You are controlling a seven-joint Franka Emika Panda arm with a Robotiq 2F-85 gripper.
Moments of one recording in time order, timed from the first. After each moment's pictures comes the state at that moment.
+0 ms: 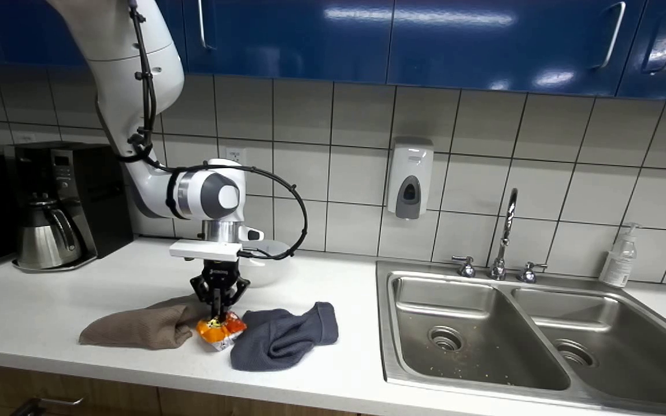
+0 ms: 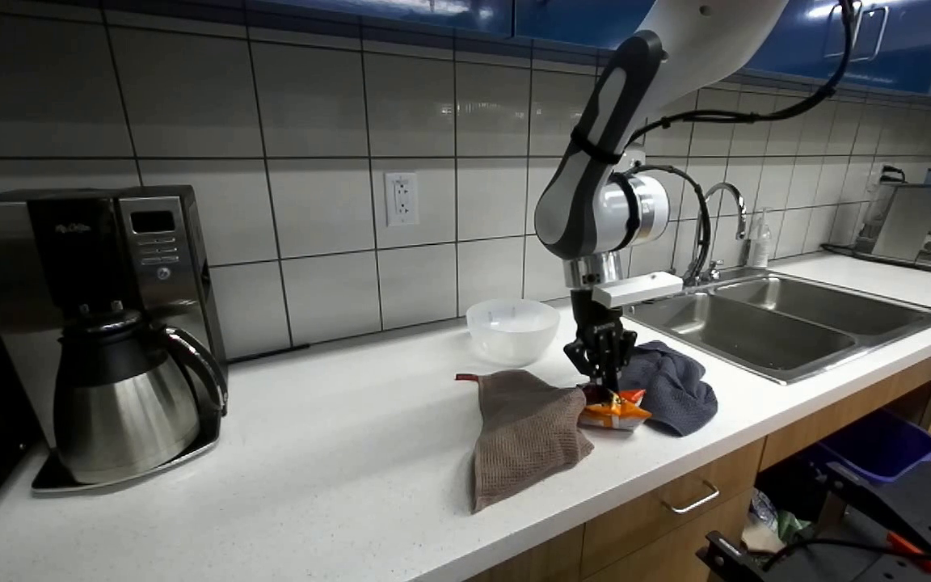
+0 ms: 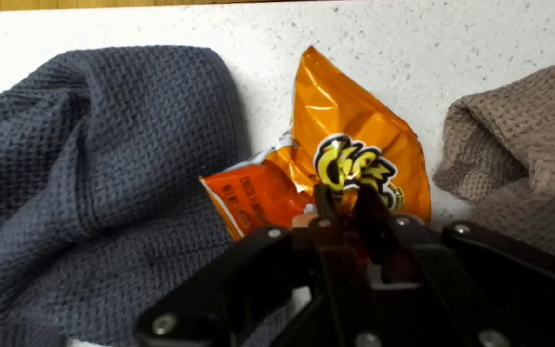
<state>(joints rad) -0.03 0.56 -0.08 -2.12 -0.03 2.41 -0.12</state>
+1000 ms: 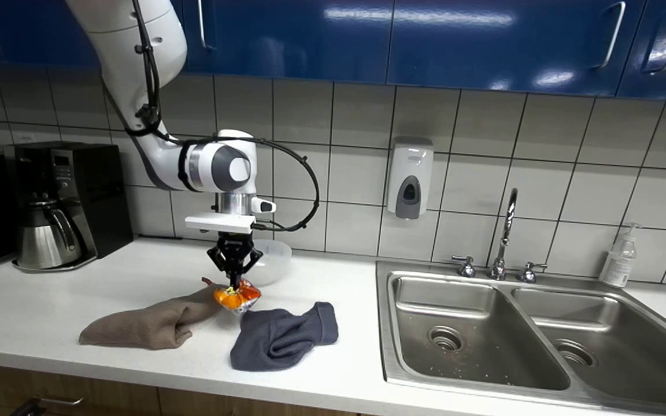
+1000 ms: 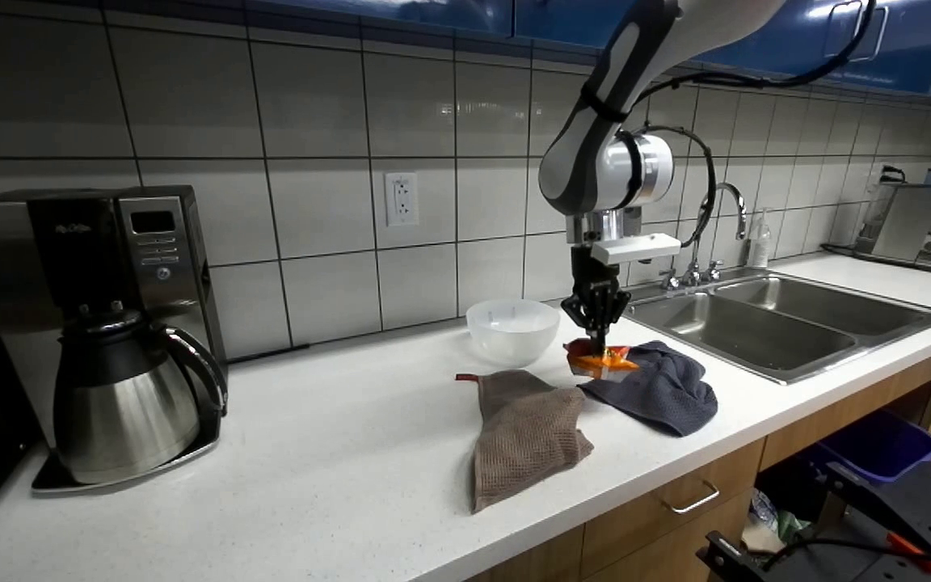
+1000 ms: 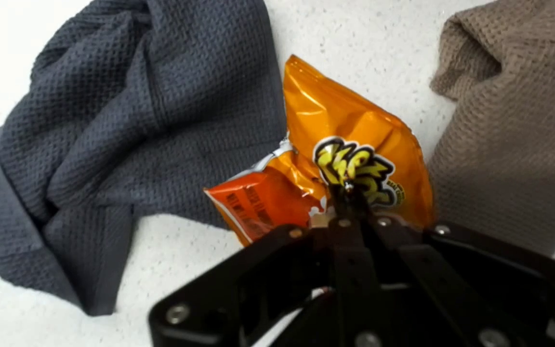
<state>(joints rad) -0.07 0.47 -0.07 -2.07 -0.02 2.40 -0.14</state>
